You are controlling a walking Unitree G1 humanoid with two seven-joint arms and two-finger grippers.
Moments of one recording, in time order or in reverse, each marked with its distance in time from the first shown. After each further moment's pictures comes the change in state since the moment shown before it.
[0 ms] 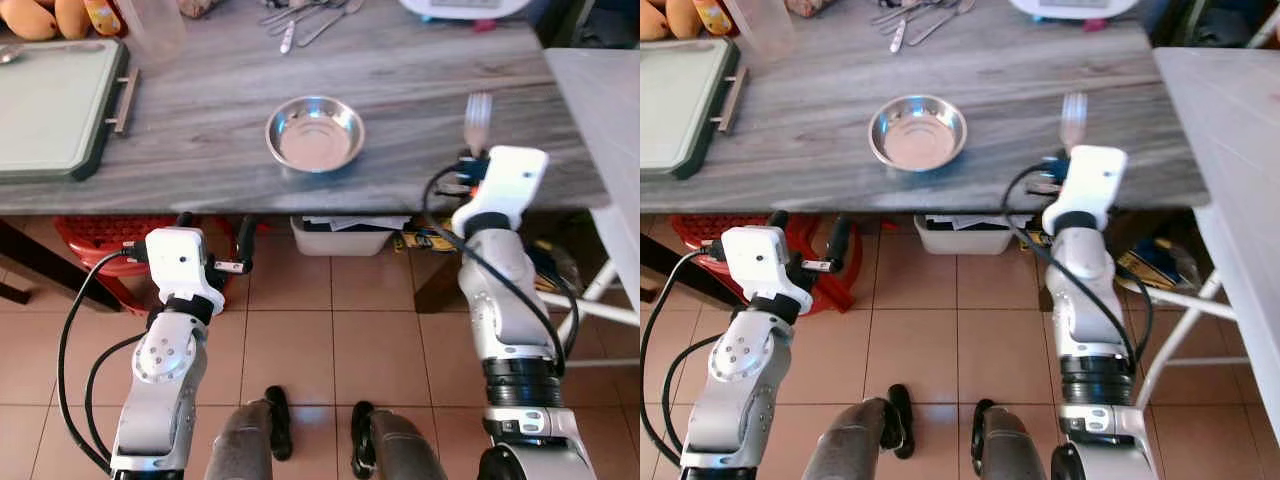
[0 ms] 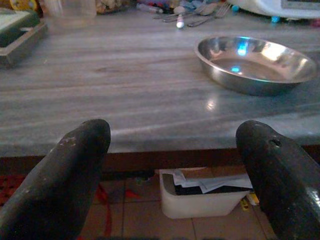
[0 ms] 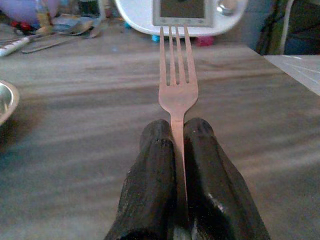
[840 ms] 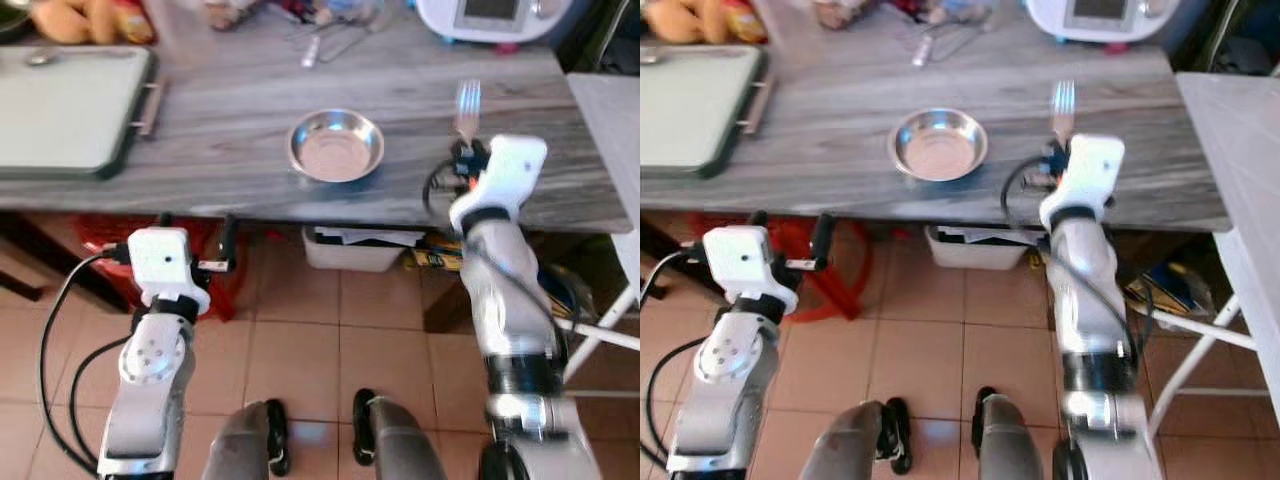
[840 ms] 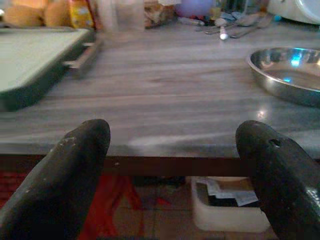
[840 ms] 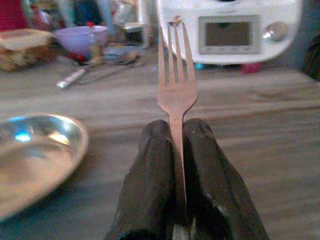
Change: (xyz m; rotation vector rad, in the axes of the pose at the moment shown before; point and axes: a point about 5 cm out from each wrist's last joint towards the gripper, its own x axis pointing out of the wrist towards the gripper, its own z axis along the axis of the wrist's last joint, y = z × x) left arm -0.005 0.016 0.004 0.056 0.004 0.080; right arm 0.015 0.004 0.008 0.103 0.008 0.105
